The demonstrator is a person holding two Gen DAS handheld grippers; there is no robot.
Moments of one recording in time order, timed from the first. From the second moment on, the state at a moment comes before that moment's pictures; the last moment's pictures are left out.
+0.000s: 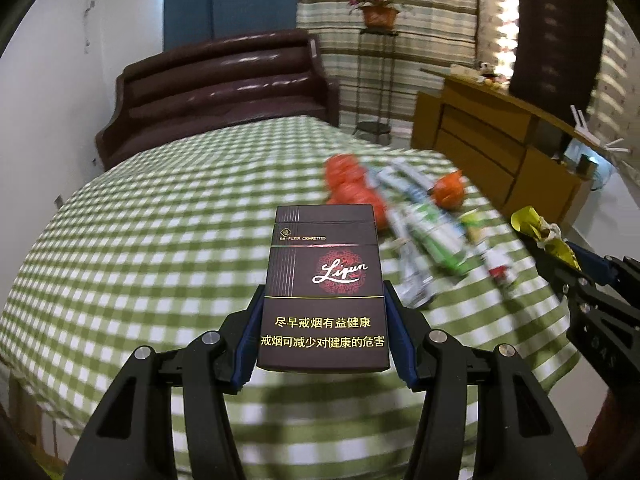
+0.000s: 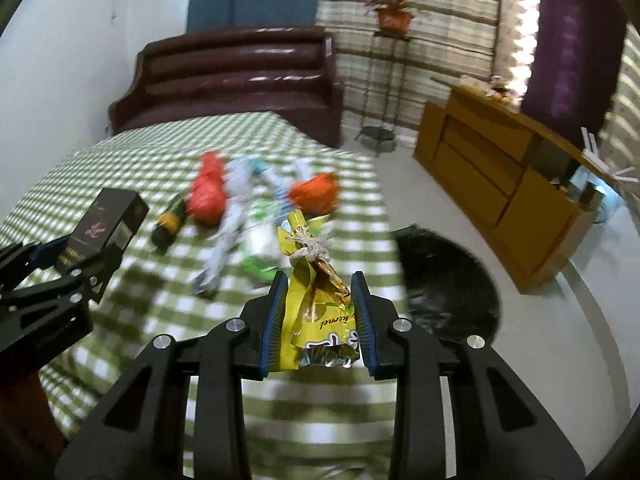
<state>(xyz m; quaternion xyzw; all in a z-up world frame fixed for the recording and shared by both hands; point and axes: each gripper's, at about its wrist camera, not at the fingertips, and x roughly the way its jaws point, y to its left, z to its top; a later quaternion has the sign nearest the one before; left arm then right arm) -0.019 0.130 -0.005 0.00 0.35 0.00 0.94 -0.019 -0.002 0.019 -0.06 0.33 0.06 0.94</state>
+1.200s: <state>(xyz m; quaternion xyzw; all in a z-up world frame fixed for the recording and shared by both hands) 0.097 -0.071 -0.023 0.07 0.35 -0.11 0.93 0.074 -0.166 -0.011 0.02 0.34 -0.06 0.94</state>
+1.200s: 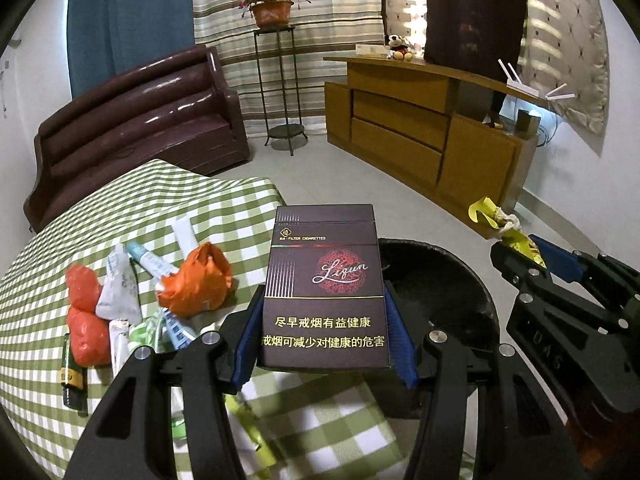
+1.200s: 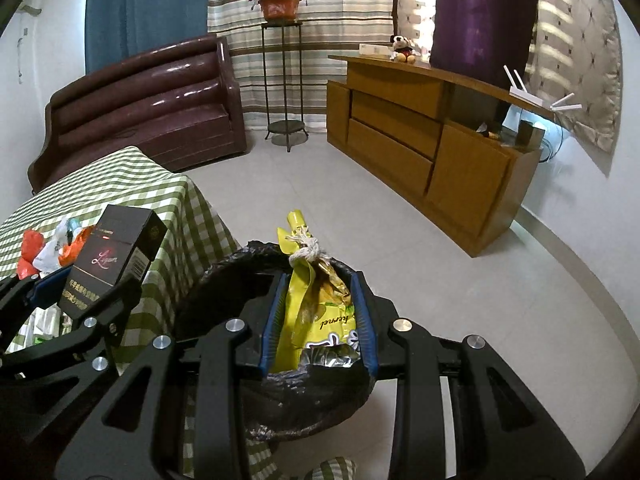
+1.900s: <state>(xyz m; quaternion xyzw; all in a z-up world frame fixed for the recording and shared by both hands) 0.114 -0.090 -0.036 0.09 0.36 -0.11 0.92 0.097 -0.185 -0.026 0.05 0.35 -0.07 0.93</state>
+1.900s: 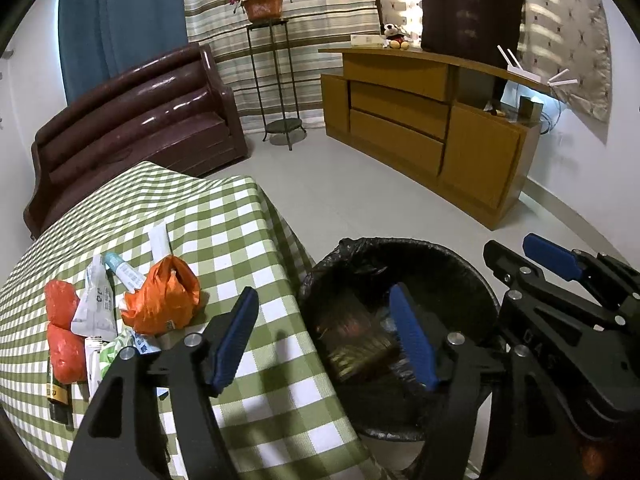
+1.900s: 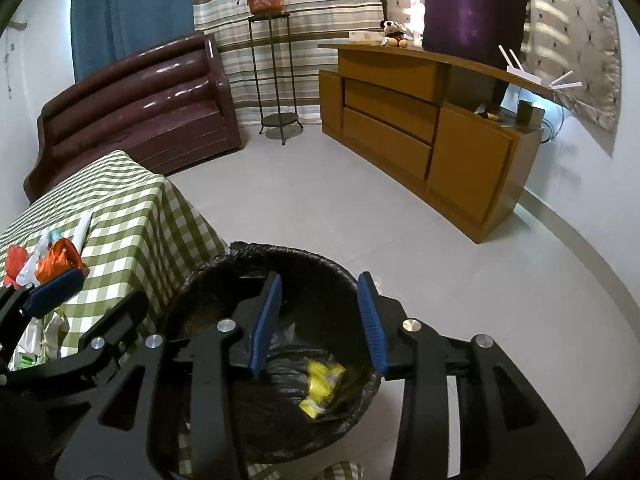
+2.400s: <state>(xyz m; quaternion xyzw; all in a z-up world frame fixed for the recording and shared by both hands) 0.112 -0.083 -0.030 0.08 0.35 -0.11 0.93 0.092 -0.187 -0.021 0.05 0.35 -0.08 0.93</state>
